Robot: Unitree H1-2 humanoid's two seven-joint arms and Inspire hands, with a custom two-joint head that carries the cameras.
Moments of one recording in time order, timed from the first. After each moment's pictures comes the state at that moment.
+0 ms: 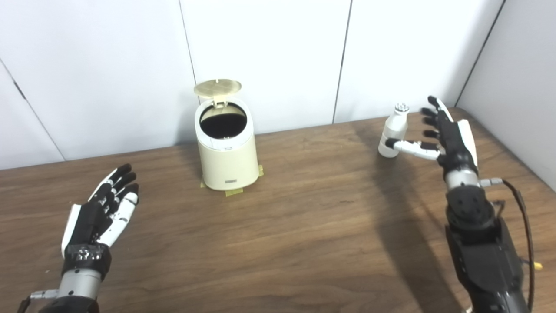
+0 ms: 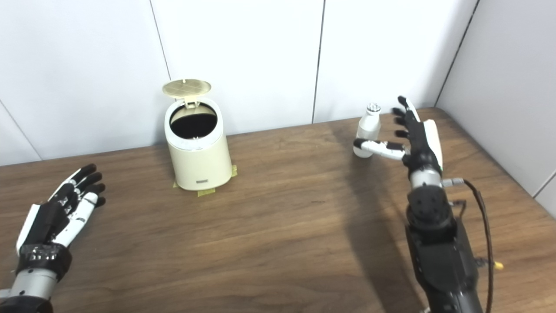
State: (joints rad) left arm -0.11 0.15 0.09 -0.40 0.03 0.45 -0.11; right arm -0.30 -0.35 -0.21 -0.05 -0.29 0.41 -0.13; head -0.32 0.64
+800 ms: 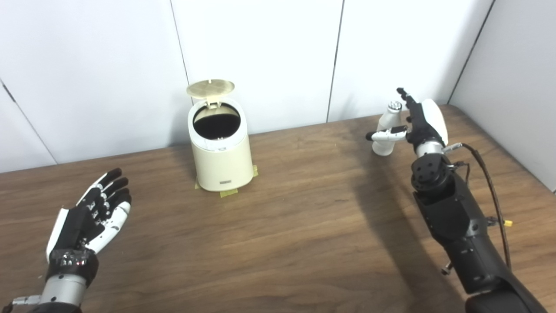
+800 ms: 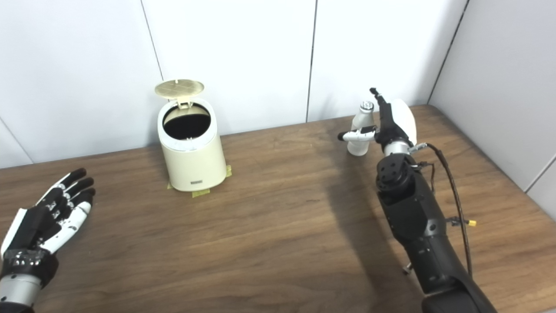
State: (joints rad) left arm -0.12 0.19 0.09 -0.40 -0.01 0.47 -0.13; right arm -0.46 -0.43 -0.07 0.24 -0.43 0.41 -0.19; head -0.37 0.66
